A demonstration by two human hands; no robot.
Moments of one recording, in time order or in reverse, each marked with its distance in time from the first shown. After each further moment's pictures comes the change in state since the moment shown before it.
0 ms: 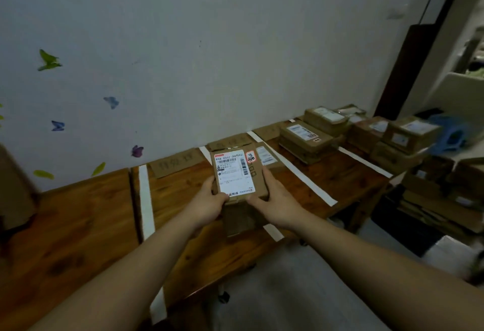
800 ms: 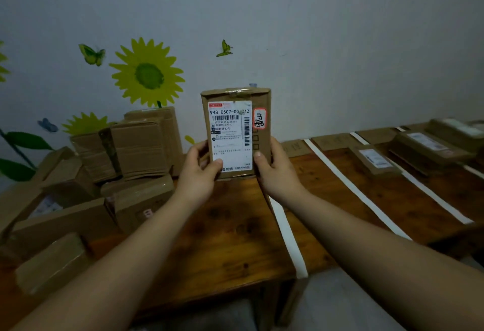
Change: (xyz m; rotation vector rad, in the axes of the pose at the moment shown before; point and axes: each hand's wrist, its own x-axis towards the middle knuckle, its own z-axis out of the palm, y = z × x) left_hand -0.154 -0.098 -0.328 -0.256 0.489 0.291; right_hand -0.012 -0.253 0.280 0.265 0.053 -0.307
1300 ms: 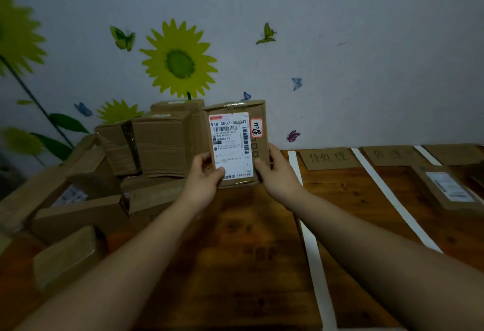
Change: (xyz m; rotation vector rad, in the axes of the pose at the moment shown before) left_hand 0.092 -0.051 -0.014 -0.003 0.192 -0.230; right_hand 0.103 0.041 0.054 0.127 -0.300 0.089
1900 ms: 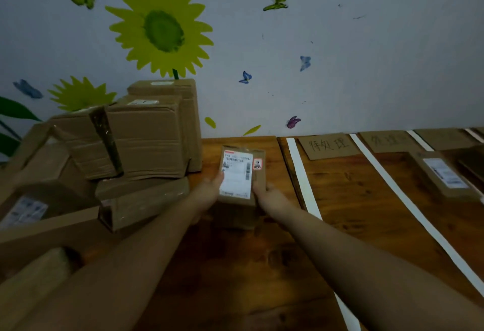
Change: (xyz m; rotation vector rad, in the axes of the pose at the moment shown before) left_hand 0.111 -0.081 -0.027 0.264 -0.324 -0.455; right_hand 0.052 0.089 0.068 -0.044 -0.090 0.599
